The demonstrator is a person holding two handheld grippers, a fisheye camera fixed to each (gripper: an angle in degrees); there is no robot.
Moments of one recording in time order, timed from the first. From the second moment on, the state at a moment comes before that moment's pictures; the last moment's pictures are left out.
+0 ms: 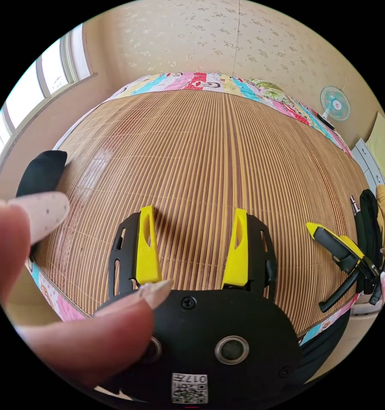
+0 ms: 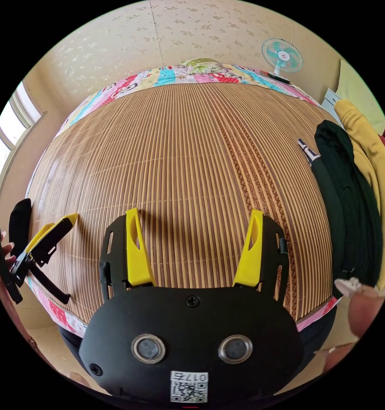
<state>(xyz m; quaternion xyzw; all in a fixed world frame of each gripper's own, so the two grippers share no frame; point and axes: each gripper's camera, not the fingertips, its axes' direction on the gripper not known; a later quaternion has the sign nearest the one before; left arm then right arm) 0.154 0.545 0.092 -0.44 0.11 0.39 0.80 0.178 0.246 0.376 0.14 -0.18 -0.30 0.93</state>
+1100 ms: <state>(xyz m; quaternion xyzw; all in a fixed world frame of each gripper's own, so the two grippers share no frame) 0.122 0.527 0.106 -0.44 0.11 0.39 0.80 0.189 0.237 0.365 0.14 -0.18 -0.30 0.93</state>
